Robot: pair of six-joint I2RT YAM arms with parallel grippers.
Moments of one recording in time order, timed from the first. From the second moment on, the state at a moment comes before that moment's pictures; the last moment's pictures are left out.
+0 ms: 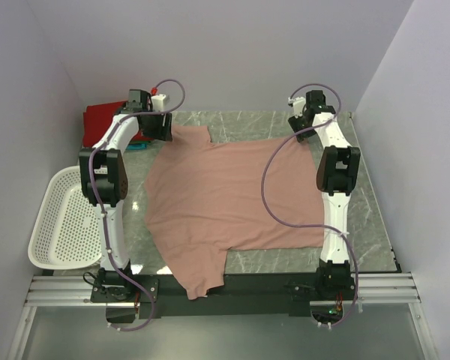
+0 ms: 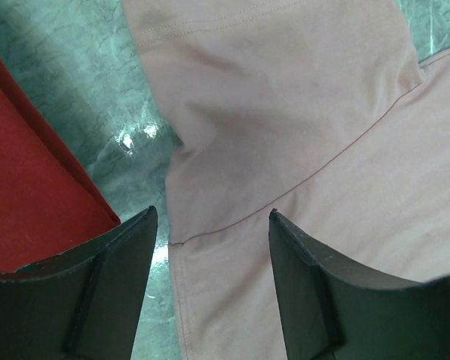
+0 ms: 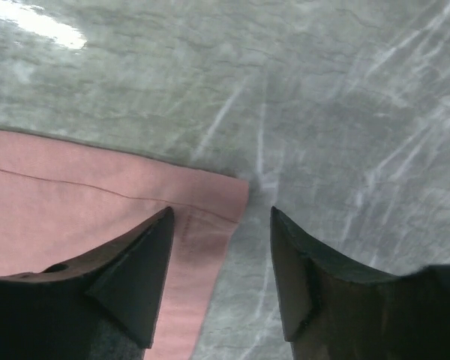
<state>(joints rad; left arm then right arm) -0.05 2.23 1.94 -0.62 0.32 0.14 -0.02 2.56 2.32 -0.77 -0.04 -0.48</state>
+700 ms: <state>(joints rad) -0.04 2.27 2.00 -0.66 0.32 0.14 0.01 2.58 2.35 -0.80 -0.01 -0.58</state>
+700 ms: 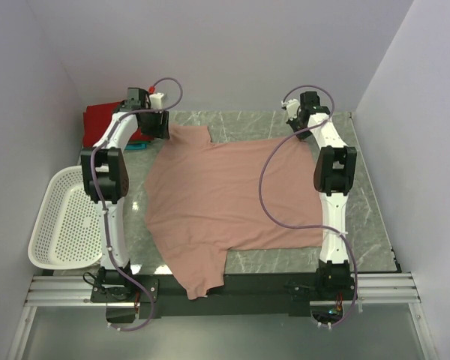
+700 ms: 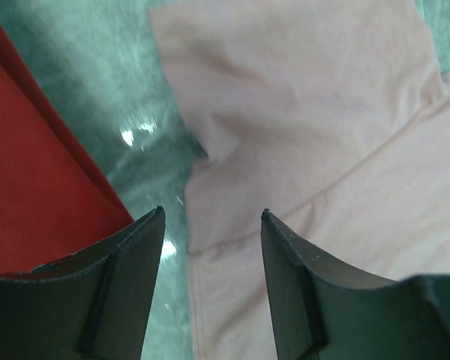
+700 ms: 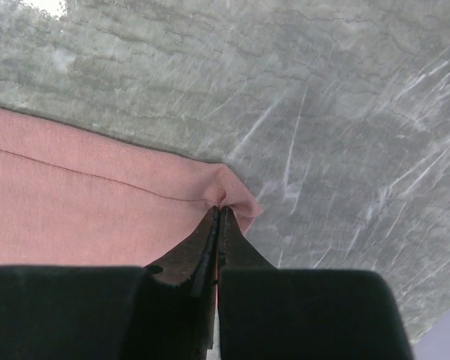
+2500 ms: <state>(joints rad) -0.07 2.31 1.98 -0.27 0.37 0.14 -0.02 2.38 2.18 -0.72 -0.10 -0.53</state>
